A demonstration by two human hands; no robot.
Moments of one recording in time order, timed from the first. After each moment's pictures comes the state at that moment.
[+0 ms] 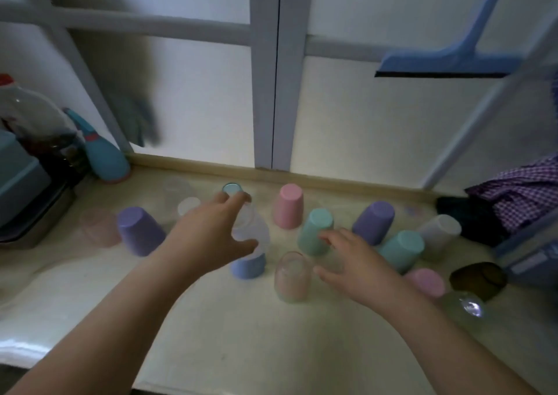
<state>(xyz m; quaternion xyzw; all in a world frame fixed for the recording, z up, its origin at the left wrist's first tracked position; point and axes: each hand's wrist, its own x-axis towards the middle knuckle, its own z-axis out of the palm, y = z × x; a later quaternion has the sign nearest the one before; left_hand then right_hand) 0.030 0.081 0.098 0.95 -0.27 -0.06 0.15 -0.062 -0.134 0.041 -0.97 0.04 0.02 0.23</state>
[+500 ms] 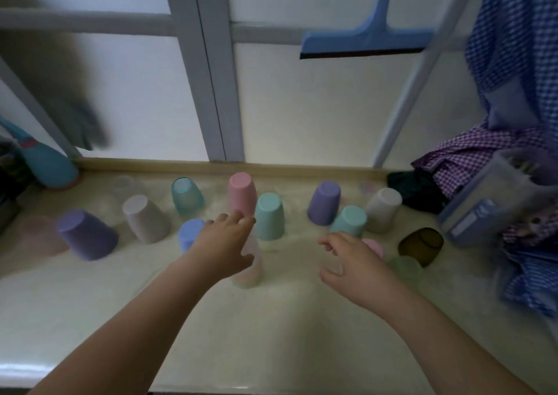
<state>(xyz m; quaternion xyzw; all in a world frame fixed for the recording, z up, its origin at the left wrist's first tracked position) -0.002 -0.016 0.028 0.93 -0.35 -0.11 0.00 -0.141 -0.202 0.032 -0.96 0.11 0.02 0.25</state>
